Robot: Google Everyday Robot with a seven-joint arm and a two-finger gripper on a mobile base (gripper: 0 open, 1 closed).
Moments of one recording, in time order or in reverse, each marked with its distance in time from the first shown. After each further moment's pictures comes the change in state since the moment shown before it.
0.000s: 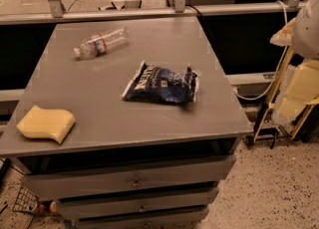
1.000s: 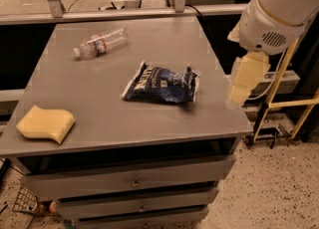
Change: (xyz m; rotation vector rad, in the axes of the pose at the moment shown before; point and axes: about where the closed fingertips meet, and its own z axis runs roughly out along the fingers) arm -0.067 -0.024 0.042 -0.026 -0.052 -0.055
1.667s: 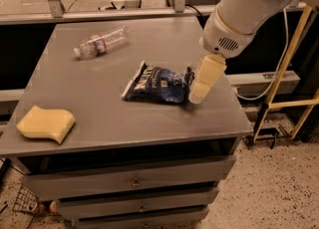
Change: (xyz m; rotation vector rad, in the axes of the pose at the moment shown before) arm -0.053 -0.026 0.055 -0.027 -0.098 0.040
